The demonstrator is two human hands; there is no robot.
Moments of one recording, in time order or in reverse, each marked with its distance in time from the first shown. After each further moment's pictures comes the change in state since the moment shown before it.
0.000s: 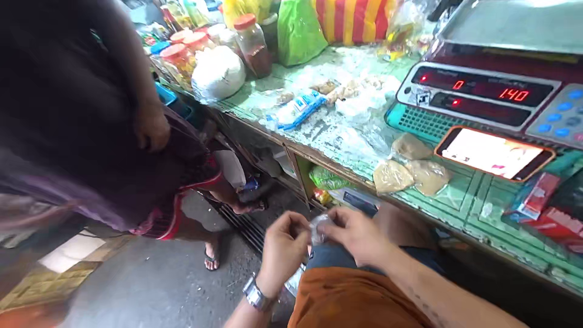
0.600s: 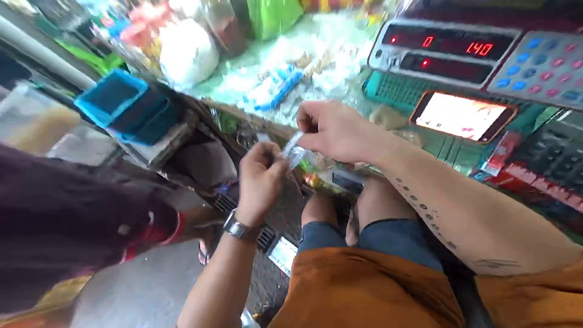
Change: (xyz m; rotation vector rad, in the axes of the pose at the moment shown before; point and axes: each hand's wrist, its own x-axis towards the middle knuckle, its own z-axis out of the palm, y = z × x) left_hand 0.071 0.039 0.003 0.000 -0.060 0.108; right_hand 0.037 -0.107 -0.056 -0.681 0.076 -0.388
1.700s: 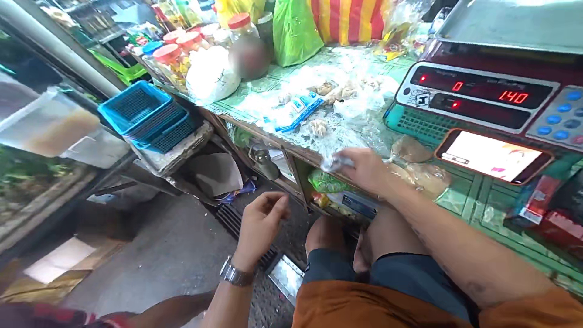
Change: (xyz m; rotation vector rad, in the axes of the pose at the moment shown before) left_hand -0.021 -0.051 -0.040 -0.031 0.022 -0.166; right_hand 0.033 0.125 0.044 -0.279 0.232 -0.125
